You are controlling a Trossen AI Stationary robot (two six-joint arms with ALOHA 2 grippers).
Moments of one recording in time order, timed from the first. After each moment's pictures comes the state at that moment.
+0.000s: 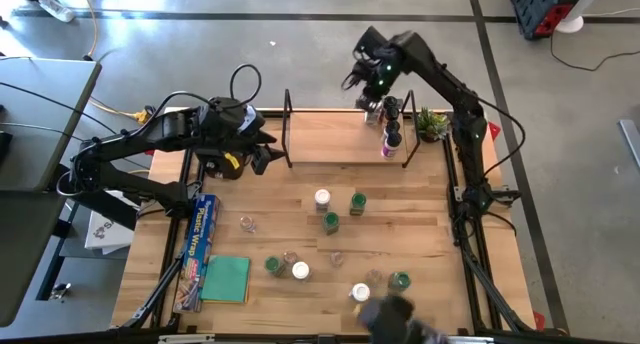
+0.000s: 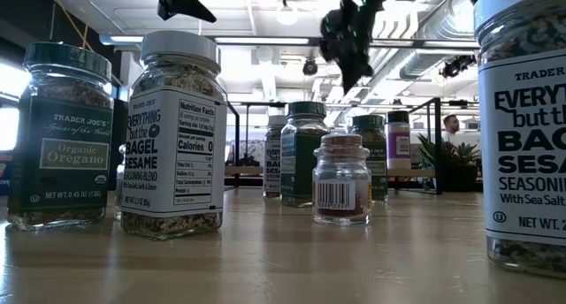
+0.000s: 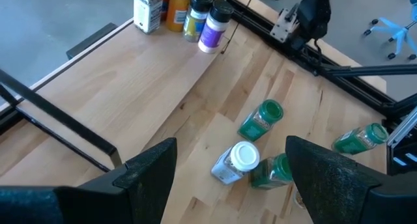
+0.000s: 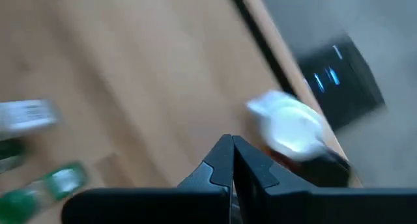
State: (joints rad) left arm 0.23 1.14 1.29 -0.77 -0.04 -0.39; right arm -0.70 2.09 2.34 -1.54 -0.12 -0.21
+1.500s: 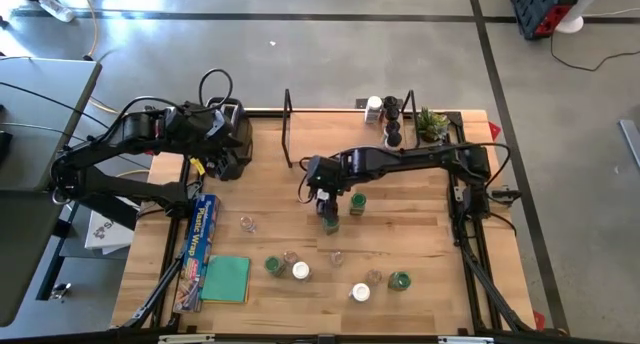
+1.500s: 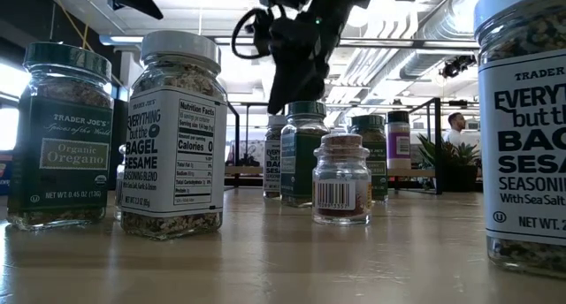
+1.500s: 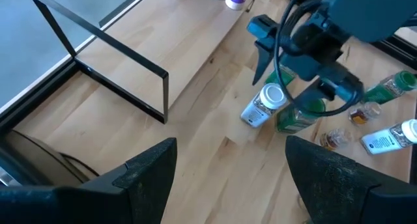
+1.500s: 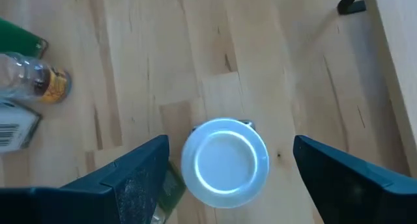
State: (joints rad) left arm 0.23 0.96 1.29 -1.08 -0.08 -0.35; right arm -0.03 1.97 1.62 -0.76 -0.01 0.13
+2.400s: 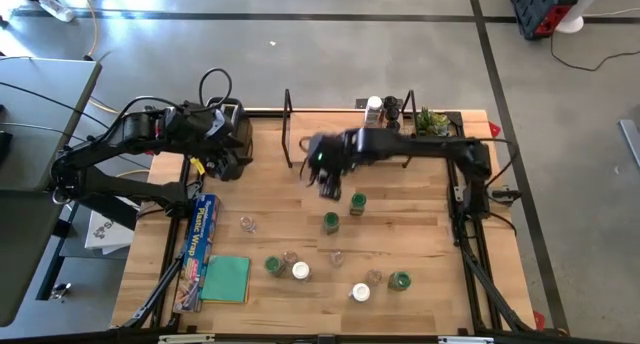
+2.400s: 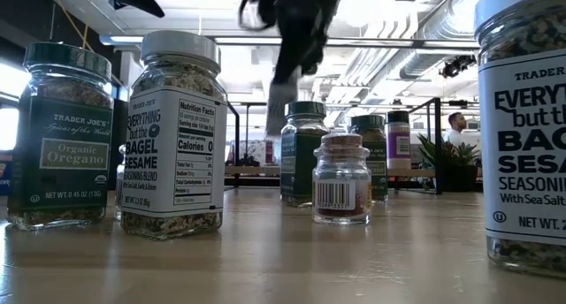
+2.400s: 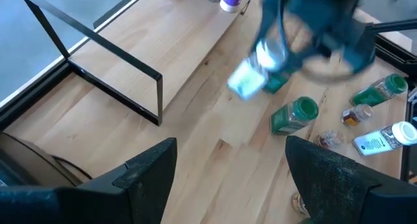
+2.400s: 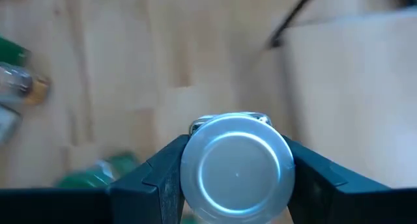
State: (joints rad) left arm 0.23 0.96 1.29 -1.07 -0.06 -0.36; right arm -0.10 1.95 1.86 -1.01 0.08 -0.01
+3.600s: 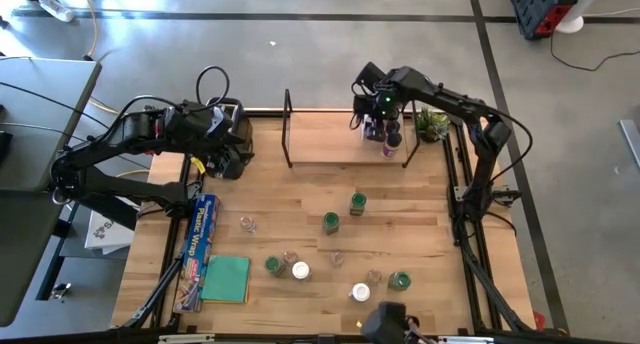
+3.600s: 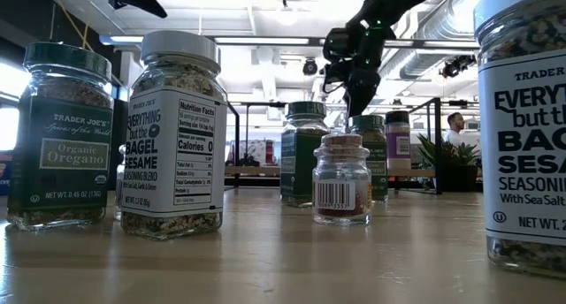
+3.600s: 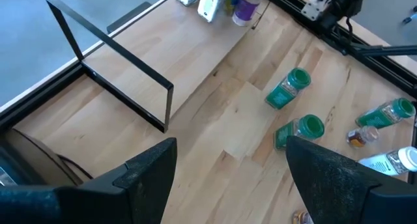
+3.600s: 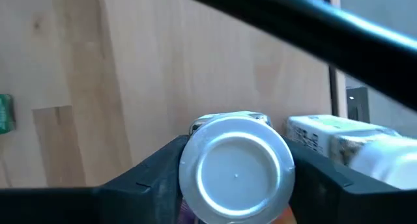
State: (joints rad) left arm 0.23 0.96 1.29 -1.04 -0.11 -0.42; right arm -0.67 1.87 1.67 -1.09 -0.10 -0.56
